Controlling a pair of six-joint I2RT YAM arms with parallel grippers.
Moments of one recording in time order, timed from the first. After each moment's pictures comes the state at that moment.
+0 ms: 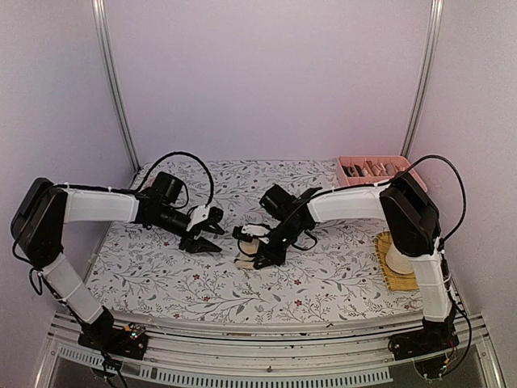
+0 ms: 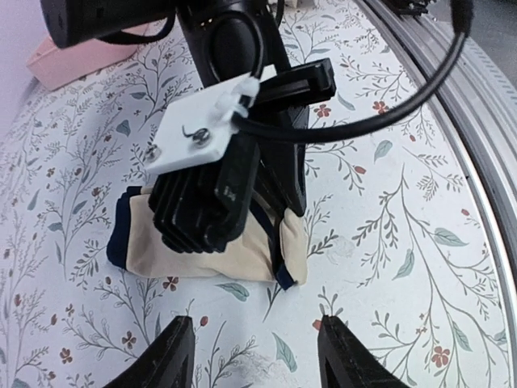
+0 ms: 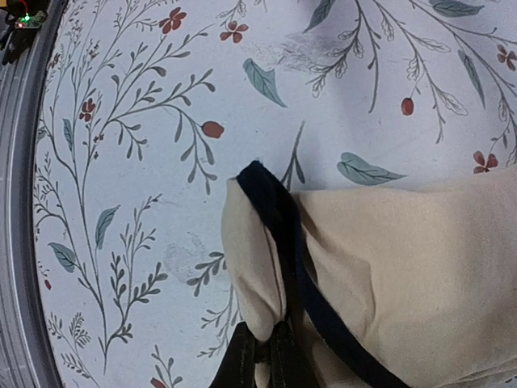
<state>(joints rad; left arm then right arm) -0.46 1.65 0.94 -0.26 0.80 0.97 0.87 2.23 1.63 -0.58 -0.49 -0.41</state>
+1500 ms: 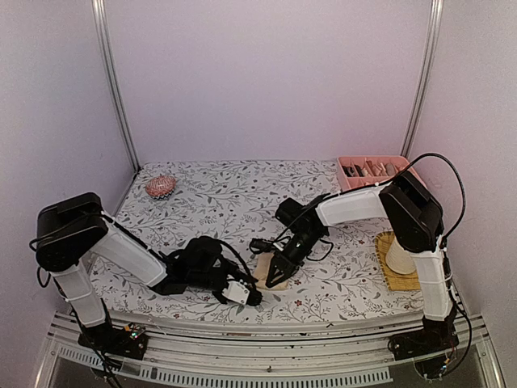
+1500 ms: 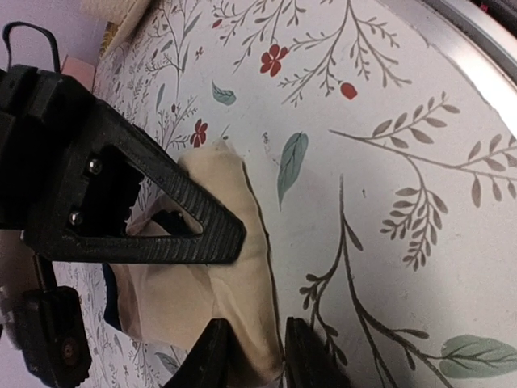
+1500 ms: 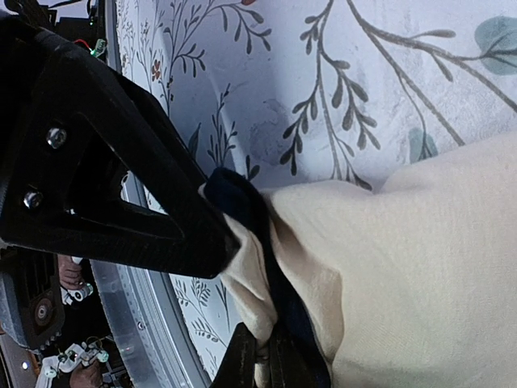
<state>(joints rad) -0.98 1.76 0.57 0.56 0.22 1.15 0.81 2.22 1.50 -0.72 -0.83 -0.08</state>
